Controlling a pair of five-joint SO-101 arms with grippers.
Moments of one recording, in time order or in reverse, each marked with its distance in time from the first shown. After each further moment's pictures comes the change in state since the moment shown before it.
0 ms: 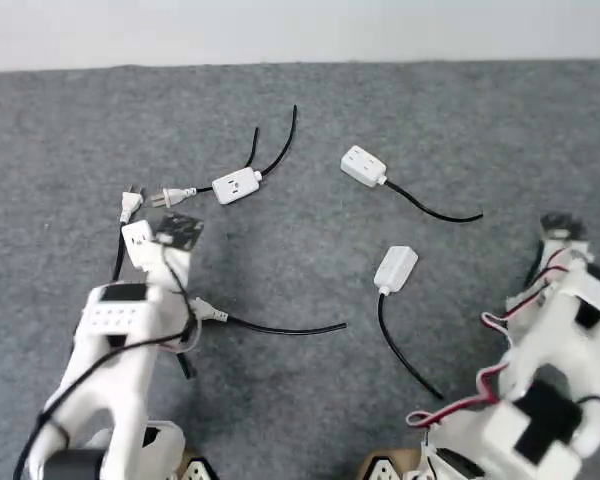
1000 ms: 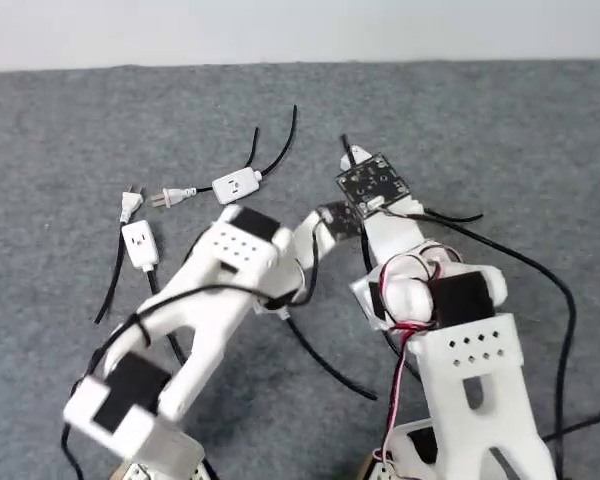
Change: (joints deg) left arm 28.8 23.8 -37.0 17.5 -17.1; right arm -52.3 -36.3 -1.1 21.2 -16.6
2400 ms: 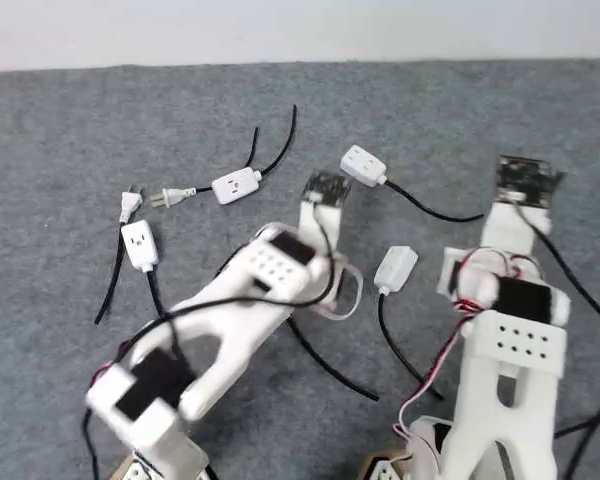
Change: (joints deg) left arm 8.0 10.5 -6.0 -18.1 55.3; right arm 29.9 0.7 13.4 -21.8 -13.5
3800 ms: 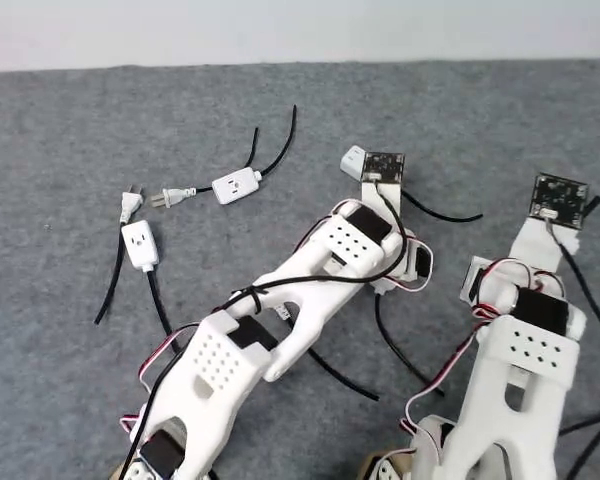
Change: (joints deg) left arm 6.8 33.6 -46.3 13.5 14.5; right arm 6.2 0.0 4.0 -4.0 0.0
